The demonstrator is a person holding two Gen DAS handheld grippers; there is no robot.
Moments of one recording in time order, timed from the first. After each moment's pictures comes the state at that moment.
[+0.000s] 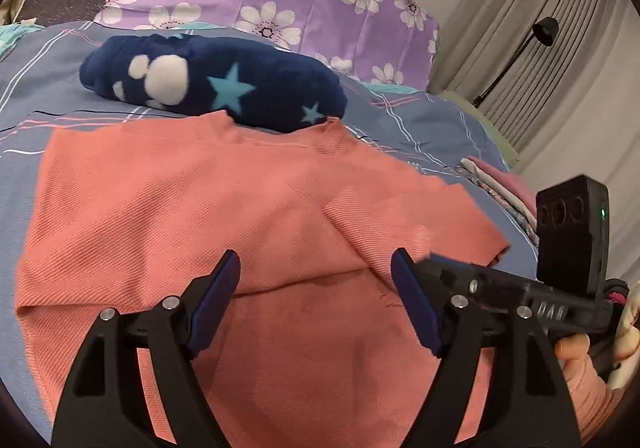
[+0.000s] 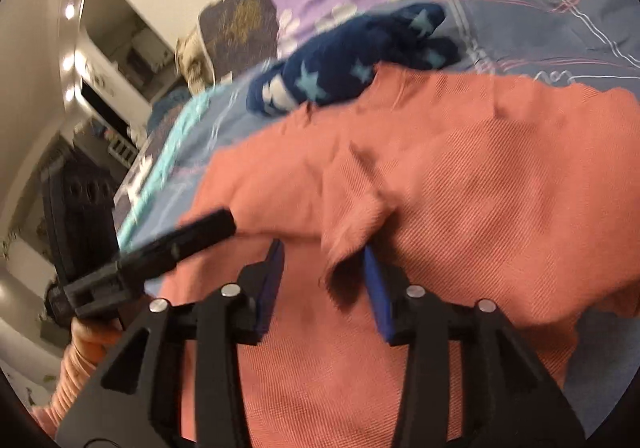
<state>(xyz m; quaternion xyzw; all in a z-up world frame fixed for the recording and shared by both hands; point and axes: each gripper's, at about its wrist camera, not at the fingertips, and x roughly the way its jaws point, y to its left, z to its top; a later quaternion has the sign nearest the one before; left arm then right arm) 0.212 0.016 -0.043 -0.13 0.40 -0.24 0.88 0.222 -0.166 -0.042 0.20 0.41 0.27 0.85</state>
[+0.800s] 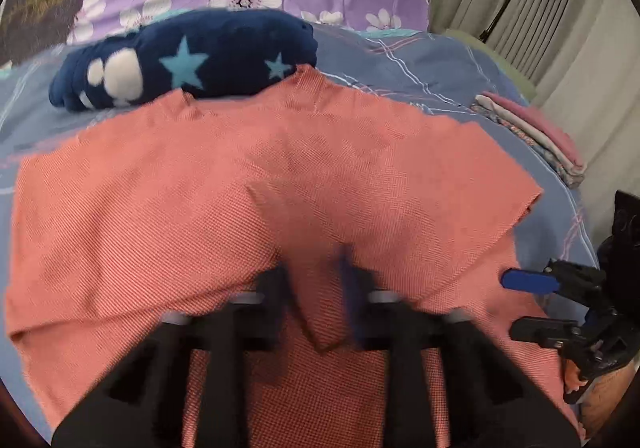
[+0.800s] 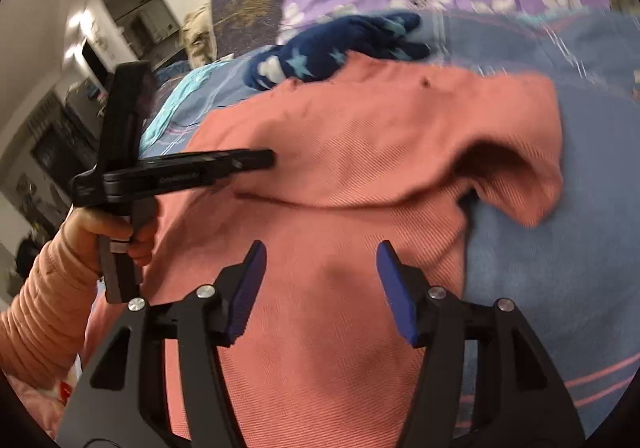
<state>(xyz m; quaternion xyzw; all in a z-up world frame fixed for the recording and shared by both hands) 0.222 -0.036 -0.053 -0.02 0.44 -0.24 0.86 0.151 -0.218 -0.055 0.12 0.42 0.25 0.86</state>
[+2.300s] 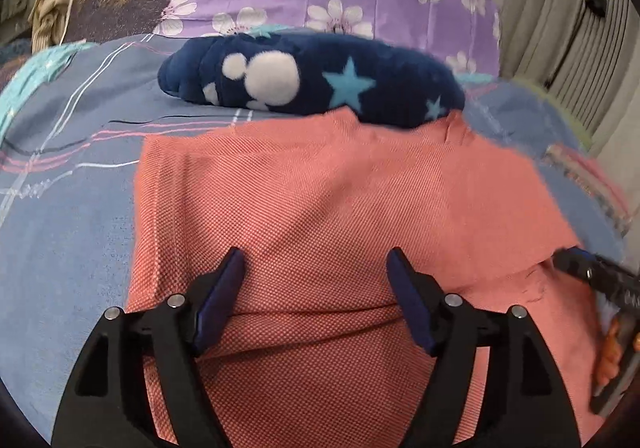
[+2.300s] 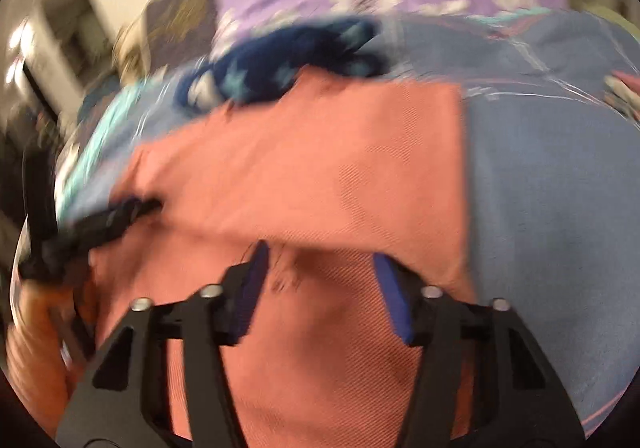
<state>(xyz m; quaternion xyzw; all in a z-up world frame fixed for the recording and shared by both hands) 0.230 0.074 -0.063 -0.07 0.40 -0.12 0.91 0.205 -0.185 -0.041 0.15 0.39 0.13 0.90</state>
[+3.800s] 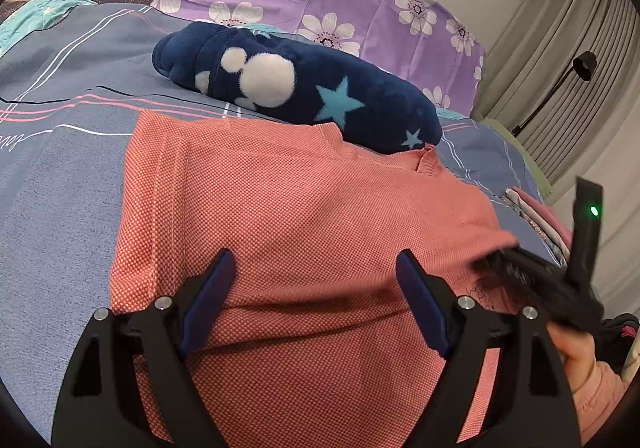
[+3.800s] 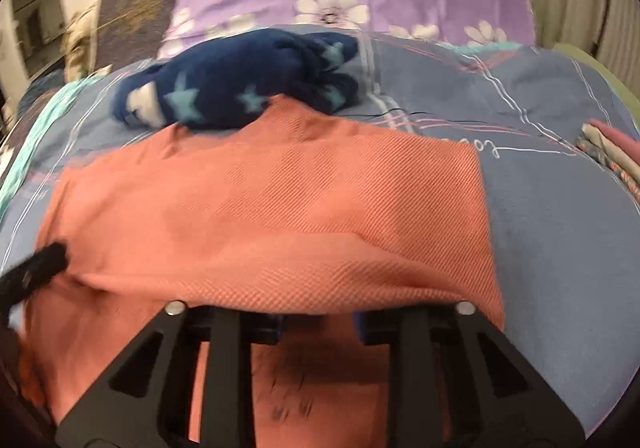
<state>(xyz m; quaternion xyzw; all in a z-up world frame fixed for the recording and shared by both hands) 0.238 0.088 -0.070 -0.16 0.39 -0.17 0.89 0.278 -0.131 -0.055 0.02 0.40 -0.02 0.92</state>
